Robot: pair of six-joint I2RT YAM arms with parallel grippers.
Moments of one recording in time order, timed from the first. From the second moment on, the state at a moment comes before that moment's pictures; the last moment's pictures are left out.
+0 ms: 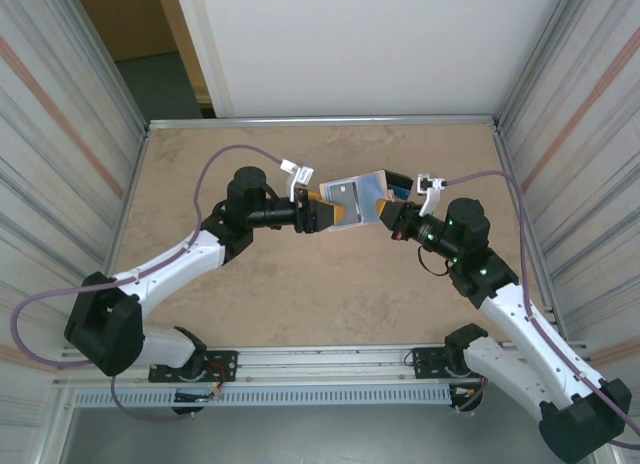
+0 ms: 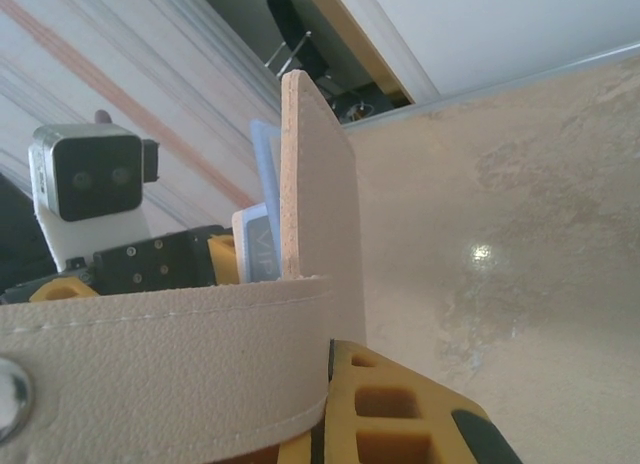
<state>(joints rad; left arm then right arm) -0.62 1.35 0.90 0.26 0.74 -0.54 0.45 0.78 0.68 -0.06 -0.36 0.66</state>
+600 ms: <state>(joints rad) -0.62 1.39 0.90 0.29 0.74 -0.55 0.45 0.76 0.67 -0.03 -0.44 0.68</state>
